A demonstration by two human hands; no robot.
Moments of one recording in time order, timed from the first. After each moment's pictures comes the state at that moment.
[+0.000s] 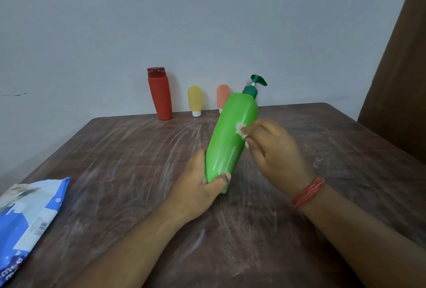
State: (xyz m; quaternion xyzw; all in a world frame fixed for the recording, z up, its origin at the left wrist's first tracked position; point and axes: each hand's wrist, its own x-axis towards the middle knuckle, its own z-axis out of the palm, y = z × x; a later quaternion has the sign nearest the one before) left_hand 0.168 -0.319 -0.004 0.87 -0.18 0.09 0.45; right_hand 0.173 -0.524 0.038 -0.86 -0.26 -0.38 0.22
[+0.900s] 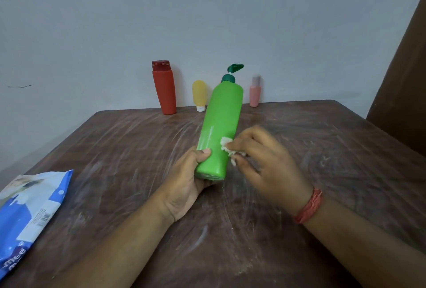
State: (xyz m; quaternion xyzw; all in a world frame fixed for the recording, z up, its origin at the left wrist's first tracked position) left_hand 0.171 -0.311 0.001 0.55 -0.08 -0.11 0.82; right_hand 0.157 -0.502 0.027 -0.82 -0.34 -0.34 0.30
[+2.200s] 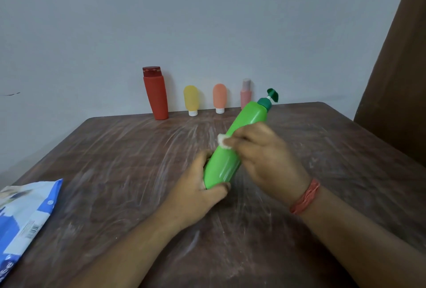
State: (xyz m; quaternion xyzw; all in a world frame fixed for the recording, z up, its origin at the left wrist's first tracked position) left_hand 0.155 -0.323 0.004 0.84 -0.22 0.06 0.49; right_hand 0.164 -0.517 0.041 -0.85 -0.32 -0.40 0.15
